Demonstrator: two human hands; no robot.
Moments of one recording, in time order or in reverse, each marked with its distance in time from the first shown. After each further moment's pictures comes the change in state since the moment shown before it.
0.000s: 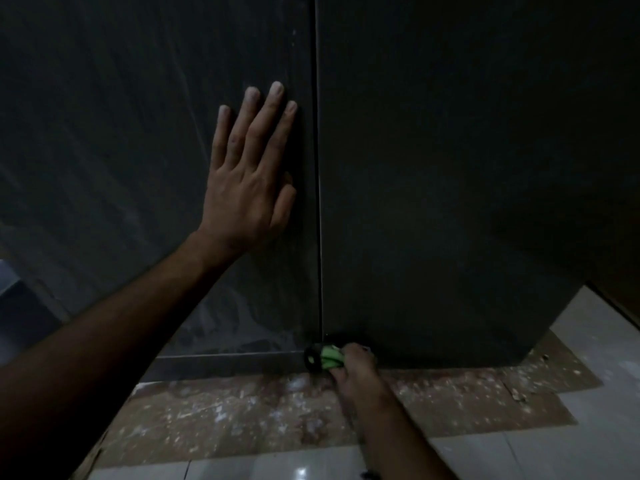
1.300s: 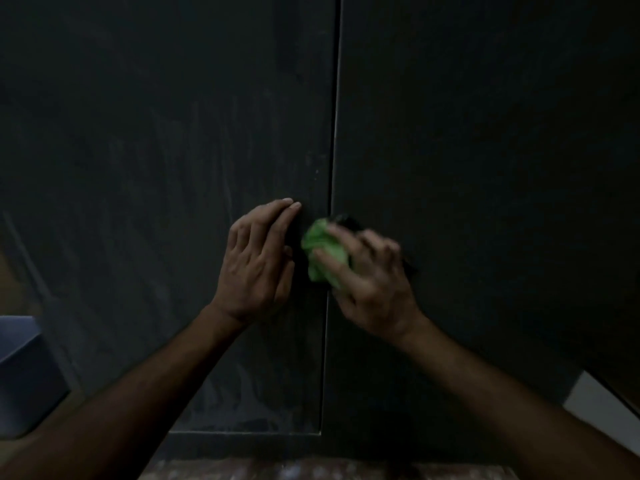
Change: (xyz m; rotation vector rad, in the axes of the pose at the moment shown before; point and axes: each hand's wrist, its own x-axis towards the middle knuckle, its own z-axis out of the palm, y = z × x) left_hand 0.015 -0.007 -0.023 -0.115 0.086 -0.095; right_hand -0.111 -0.209 0.070 -1.206 0.041 -2.518
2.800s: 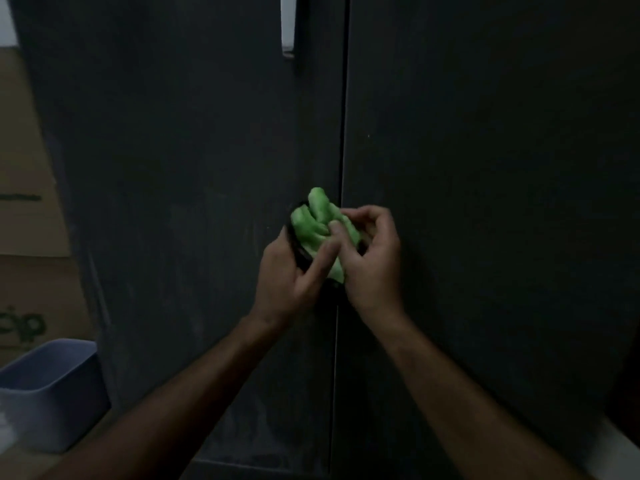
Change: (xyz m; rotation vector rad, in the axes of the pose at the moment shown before) left_hand 0.074 0.050 -0.057 -0.707 0.076 -0.379; right_hand 0.107 -0.017 -0.059 1.160 0.370 0.806
